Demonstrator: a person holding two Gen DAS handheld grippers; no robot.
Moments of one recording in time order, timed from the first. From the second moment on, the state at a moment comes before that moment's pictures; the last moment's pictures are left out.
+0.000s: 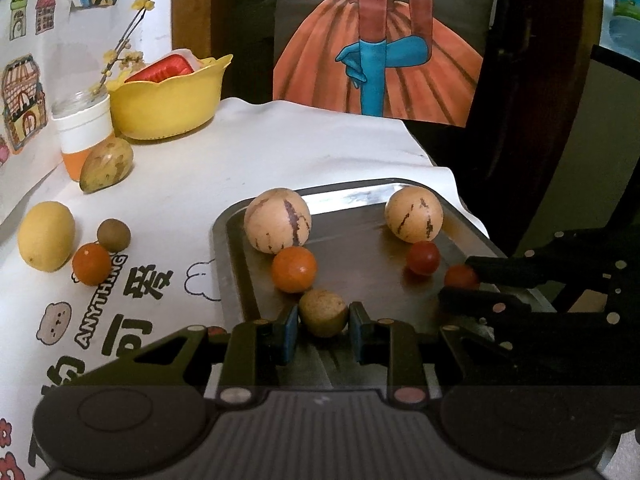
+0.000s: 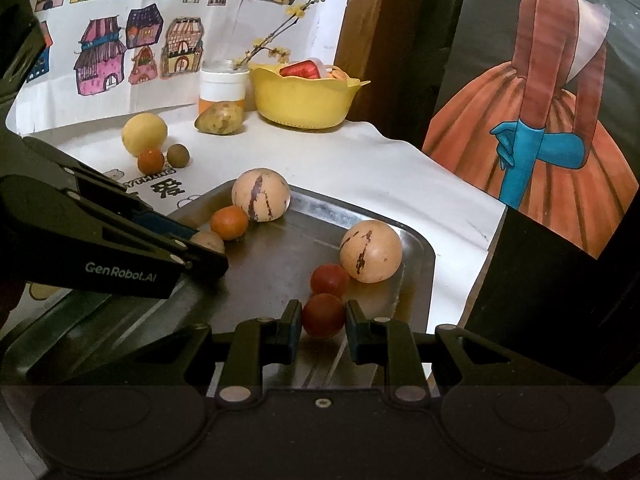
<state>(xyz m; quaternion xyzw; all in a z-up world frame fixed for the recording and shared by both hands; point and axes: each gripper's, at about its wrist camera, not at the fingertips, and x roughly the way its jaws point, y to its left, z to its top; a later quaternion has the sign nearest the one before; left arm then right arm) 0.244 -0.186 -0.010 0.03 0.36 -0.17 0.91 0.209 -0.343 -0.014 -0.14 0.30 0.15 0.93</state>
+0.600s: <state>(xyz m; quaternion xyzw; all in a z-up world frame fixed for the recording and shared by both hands) 0.234 -0.184 -0.005 0.03 0.36 -0.17 0.92 0.201 -0.349 -0.012 -0.12 0.30 0.14 0.94</state>
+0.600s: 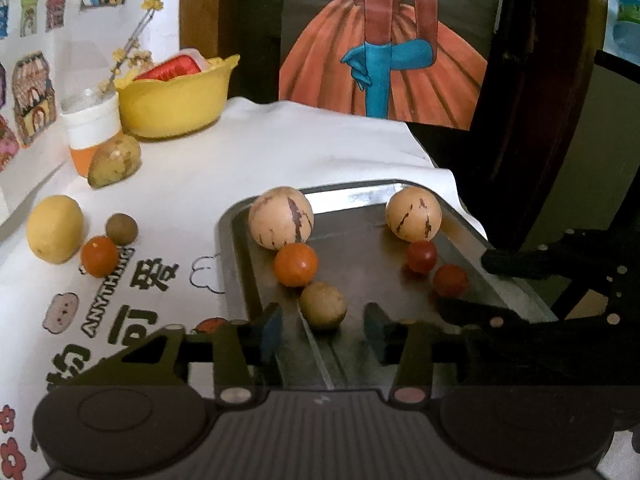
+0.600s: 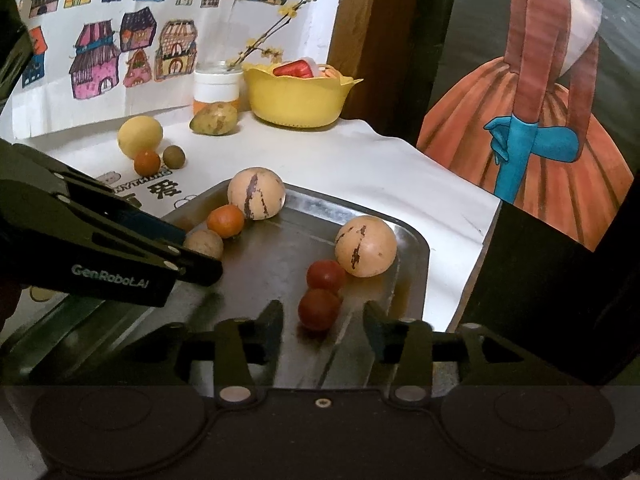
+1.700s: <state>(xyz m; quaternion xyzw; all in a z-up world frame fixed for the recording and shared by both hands) 0.120 -0.104 0.035 -0.04 0.31 -0.10 0.94 0.067 -0.344 0.035 -0.04 0.28 0.13 0.95</state>
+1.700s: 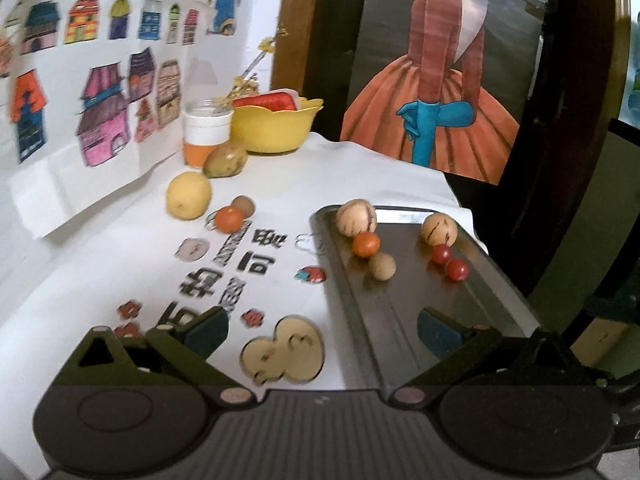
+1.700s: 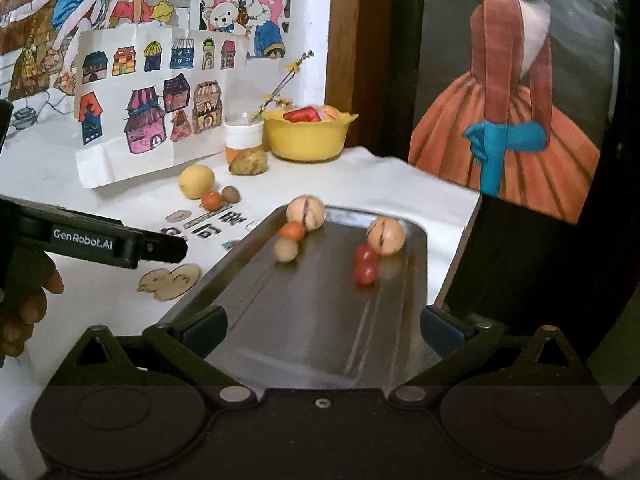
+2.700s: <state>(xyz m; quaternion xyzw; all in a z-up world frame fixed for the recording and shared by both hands) 0.036 -0.022 0.036 0.01 0.32 -0.05 0.95 -0.010 -0.251 0.042 -0.07 0.30 0.21 0.93</state>
